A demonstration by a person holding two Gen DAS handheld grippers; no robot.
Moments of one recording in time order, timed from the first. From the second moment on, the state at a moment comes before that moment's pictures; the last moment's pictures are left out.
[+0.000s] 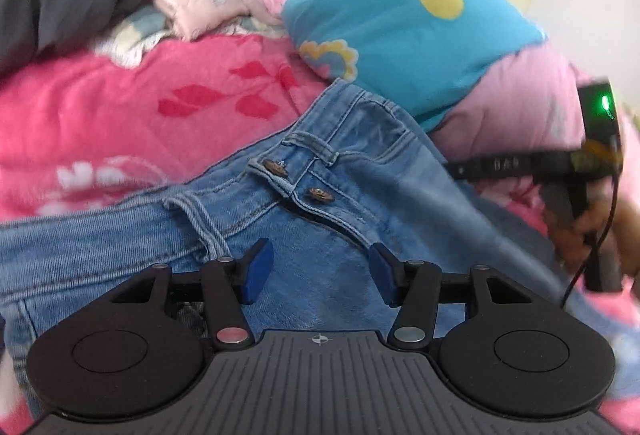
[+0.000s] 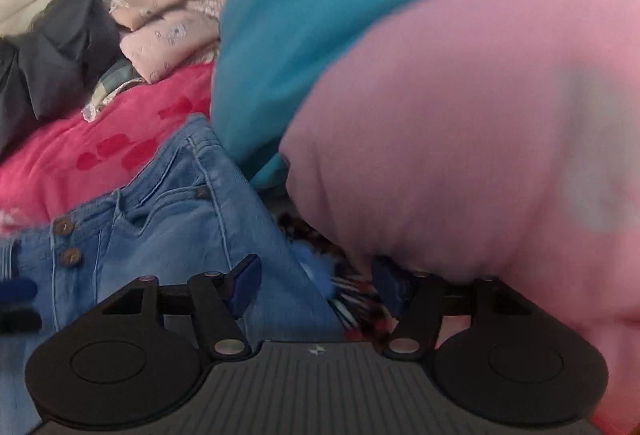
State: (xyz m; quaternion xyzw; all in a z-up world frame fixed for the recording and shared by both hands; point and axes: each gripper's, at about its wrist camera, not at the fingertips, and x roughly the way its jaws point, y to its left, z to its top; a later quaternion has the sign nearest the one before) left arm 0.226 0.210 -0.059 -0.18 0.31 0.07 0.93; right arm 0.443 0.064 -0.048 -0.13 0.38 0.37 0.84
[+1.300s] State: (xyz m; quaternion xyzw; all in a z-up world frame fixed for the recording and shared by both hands) left arm 0.192 0.229 -0.048 -0.23 0.25 0.12 0.93; right arm 0.351 0.199 -0.028 -0.27 0.30 0.48 0.78
